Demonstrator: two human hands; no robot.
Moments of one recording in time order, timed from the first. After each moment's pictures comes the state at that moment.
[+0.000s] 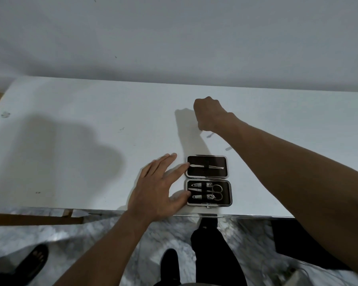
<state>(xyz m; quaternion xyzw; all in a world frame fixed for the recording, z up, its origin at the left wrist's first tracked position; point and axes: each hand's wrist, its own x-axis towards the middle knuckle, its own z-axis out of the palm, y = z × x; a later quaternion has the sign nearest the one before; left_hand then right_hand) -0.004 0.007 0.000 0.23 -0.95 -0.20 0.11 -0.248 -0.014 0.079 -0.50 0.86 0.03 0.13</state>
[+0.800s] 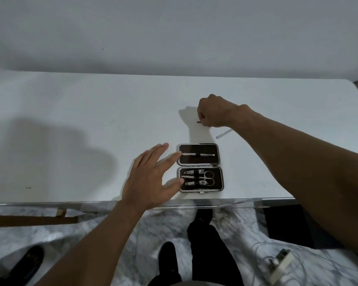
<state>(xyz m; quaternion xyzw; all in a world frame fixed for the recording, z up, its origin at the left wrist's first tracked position) -0.004 0.008 0.002 0.24 -0.94 -0.20 0.10 -0.268 0.031 0.081 -0.54 0.82 0.04 0.17</state>
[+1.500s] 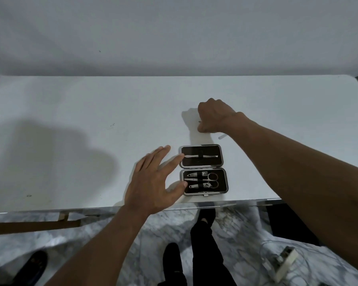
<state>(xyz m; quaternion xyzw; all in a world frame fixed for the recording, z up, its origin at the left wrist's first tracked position) -0.003 0.006 -0.003 0.23 -0.95 -0.19 0.11 -0.255 0.029 0.070 -0.50 0.85 0.07 0.14</state>
